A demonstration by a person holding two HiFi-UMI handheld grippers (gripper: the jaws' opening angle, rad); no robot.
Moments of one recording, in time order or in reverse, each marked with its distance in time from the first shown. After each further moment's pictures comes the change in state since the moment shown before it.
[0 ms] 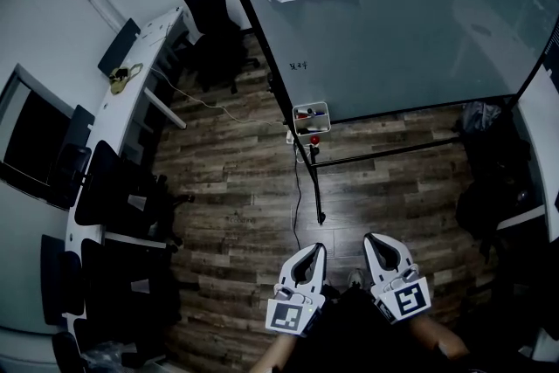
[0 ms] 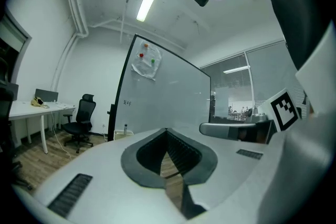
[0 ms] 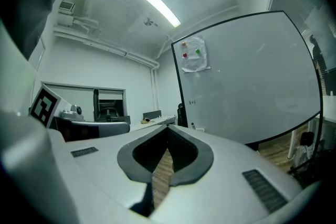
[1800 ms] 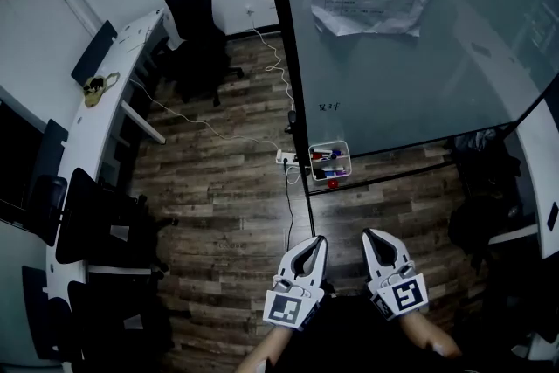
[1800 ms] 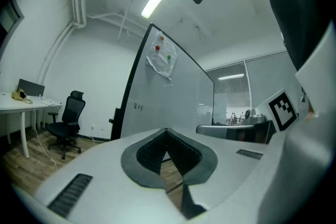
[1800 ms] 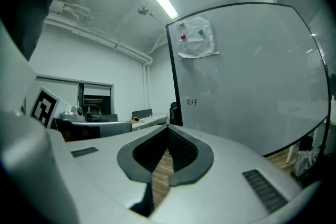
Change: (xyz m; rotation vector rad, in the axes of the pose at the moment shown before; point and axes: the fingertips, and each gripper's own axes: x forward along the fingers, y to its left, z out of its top) left arm 0.113 0.145 0.029 -0.029 -0.033 -0.131; right arm 0.182 -0.023 0.022 -0.009 -0.029 -0.099
